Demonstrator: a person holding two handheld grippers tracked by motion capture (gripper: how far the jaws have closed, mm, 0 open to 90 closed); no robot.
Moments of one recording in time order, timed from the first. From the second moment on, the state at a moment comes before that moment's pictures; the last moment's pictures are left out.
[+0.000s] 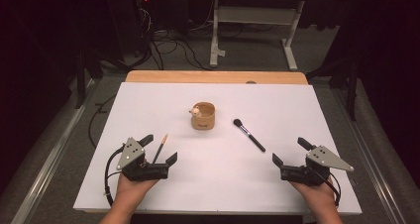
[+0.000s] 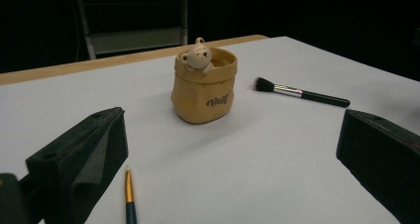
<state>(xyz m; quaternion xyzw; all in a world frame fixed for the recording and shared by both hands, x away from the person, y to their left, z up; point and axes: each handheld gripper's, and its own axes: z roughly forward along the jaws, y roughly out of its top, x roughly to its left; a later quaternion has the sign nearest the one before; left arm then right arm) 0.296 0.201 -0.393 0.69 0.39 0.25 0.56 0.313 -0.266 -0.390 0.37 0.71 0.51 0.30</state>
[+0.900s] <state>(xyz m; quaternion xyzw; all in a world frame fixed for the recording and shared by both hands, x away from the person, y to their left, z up) 0.301 0.209 -0.399 0.68 0.40 0.24 0.56 0.314 -0.264 -0.392 0.37 0.72 0.50 0.30</state>
